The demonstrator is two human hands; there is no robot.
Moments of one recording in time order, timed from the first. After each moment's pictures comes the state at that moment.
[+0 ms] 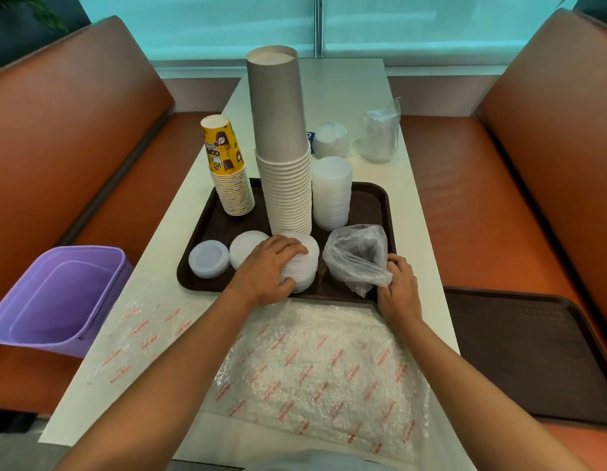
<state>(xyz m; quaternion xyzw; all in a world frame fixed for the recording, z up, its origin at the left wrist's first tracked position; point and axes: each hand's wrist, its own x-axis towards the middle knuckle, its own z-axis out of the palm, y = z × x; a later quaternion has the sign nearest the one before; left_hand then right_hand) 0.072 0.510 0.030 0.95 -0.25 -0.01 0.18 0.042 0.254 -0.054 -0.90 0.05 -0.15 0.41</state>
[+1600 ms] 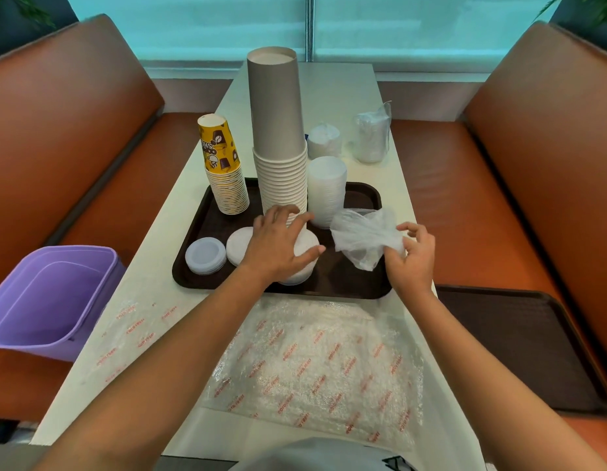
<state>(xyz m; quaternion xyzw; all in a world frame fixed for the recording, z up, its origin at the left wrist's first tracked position) 0.086 0.481 0.061 0.97 -0.21 0.06 0.10 0.042 0.256 0.027 -0.85 0.10 -0.24 0.46</state>
